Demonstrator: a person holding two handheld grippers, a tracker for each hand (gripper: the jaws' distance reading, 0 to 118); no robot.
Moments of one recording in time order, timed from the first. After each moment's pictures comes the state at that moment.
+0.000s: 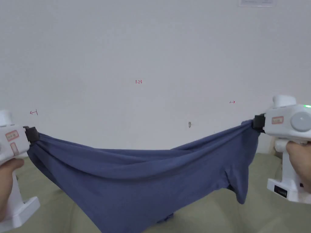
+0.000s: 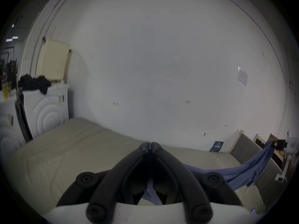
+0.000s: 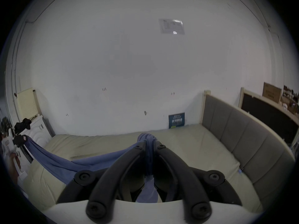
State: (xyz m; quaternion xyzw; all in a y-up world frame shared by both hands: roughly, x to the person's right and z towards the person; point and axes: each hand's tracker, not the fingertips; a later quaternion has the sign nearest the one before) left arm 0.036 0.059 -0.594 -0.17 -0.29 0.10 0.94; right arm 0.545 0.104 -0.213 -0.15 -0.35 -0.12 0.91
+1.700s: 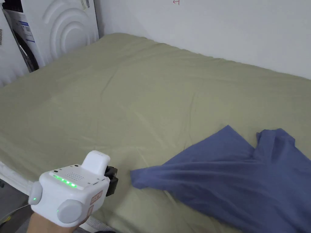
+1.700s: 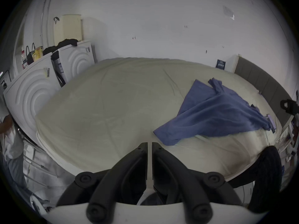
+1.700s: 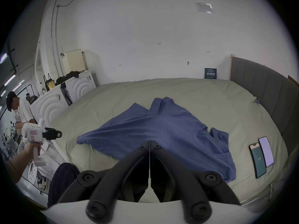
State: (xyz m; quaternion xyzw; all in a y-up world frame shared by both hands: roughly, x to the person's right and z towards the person) left arm -0.268 -0.180 -0.301 -0.35 -0.27 -0.12 0.89; right arm 0.175 -0.091 0.036 -0.25 -0.16 -0.12 0.95
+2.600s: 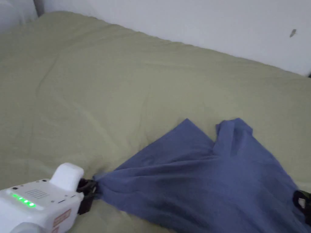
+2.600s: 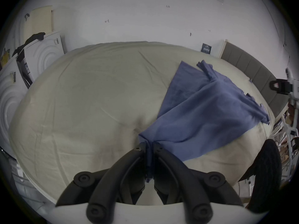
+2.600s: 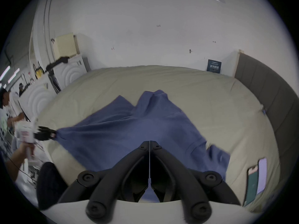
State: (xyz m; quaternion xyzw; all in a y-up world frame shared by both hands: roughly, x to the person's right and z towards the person) left arm -0.196 -0.189 -0.318 -0.39 -0.35 -0.09 0.85; right arm 0.276 -0.105 -0.085 -0.35 -0.17 -0.07 0.92
